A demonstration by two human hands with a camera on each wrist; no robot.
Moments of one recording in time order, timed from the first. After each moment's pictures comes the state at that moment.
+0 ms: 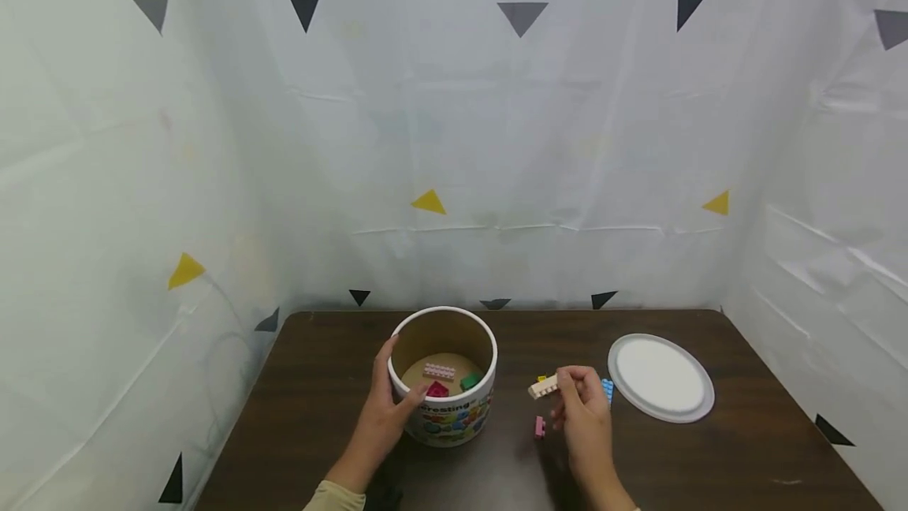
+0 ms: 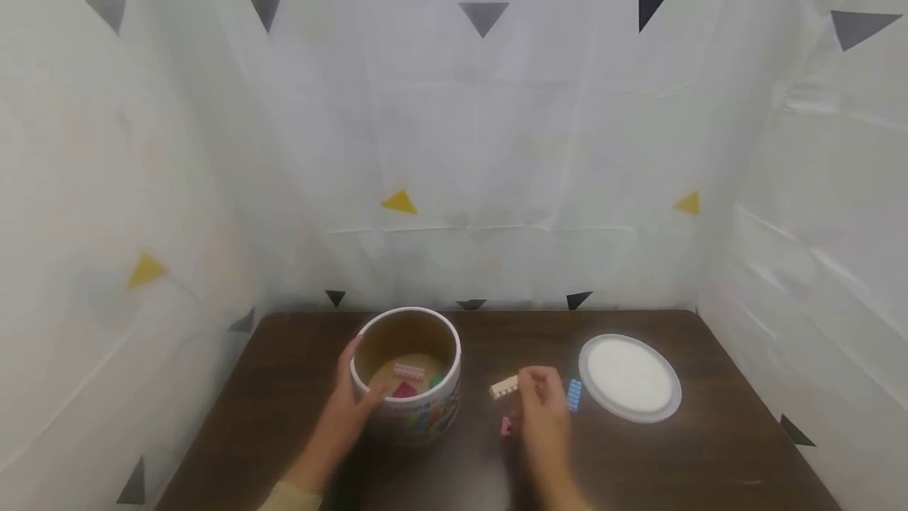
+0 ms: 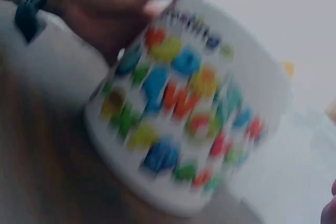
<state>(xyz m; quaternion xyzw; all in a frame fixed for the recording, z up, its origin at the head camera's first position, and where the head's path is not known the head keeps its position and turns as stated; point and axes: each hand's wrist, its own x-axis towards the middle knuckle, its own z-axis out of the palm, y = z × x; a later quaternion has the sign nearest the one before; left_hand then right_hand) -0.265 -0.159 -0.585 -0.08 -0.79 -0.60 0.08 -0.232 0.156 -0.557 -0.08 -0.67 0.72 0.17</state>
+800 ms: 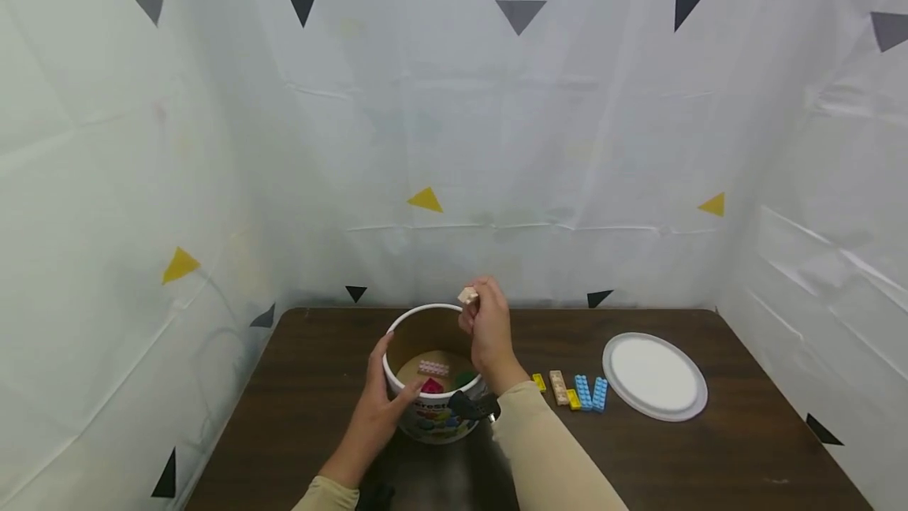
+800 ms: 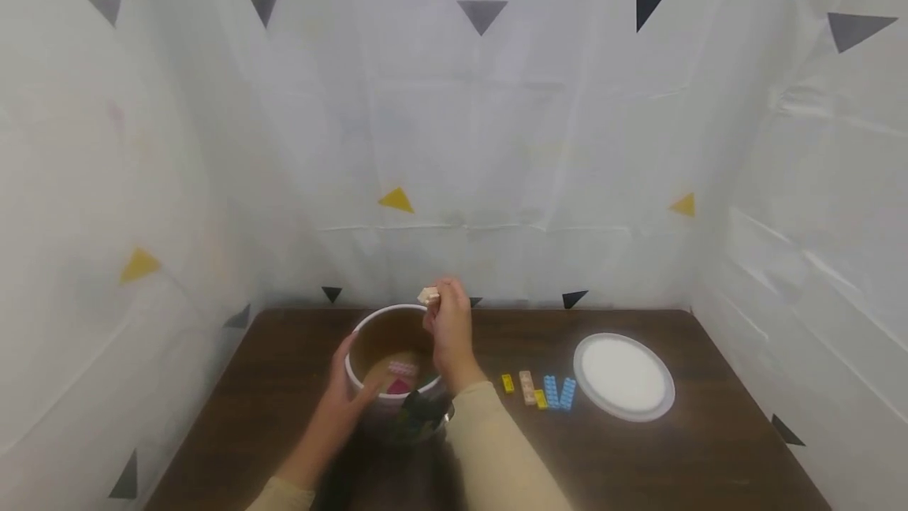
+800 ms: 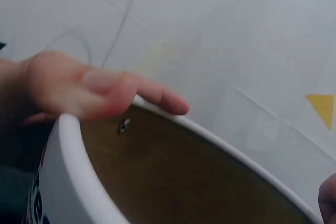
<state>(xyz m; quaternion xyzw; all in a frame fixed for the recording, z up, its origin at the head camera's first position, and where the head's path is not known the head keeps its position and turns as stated) -0.264 -0.151 -0.575 -0.09 -0.79 -0.60 0.07 -0.340 0.050 -0.480 0.09 -0.52 0.84 0.09</state>
